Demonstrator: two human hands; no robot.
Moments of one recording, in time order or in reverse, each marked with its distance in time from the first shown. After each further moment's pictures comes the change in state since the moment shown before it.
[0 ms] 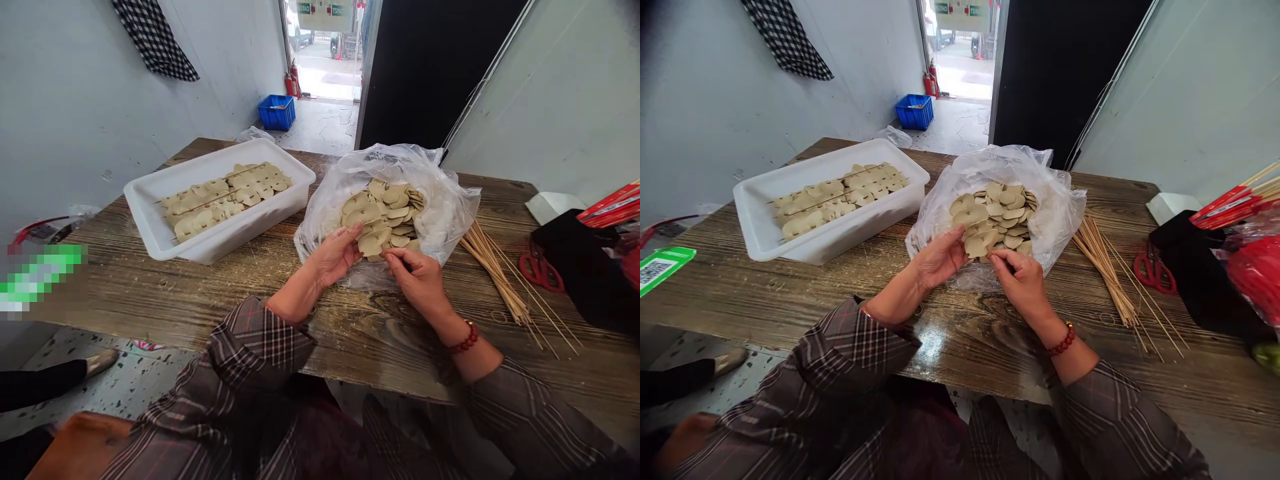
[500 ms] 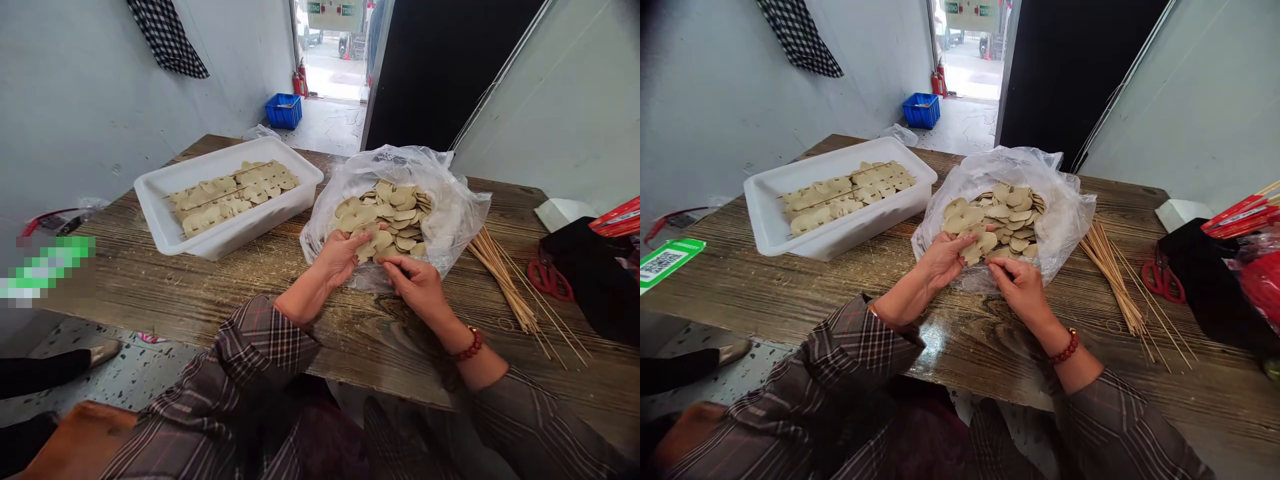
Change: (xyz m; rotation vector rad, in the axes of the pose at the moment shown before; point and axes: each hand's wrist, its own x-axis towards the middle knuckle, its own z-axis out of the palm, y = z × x) left_hand 0.000 -0.007 0.001 0.010 0.042 0.111; right_hand -0.003 -0.003 0.005 0.065 -0.118 0.043
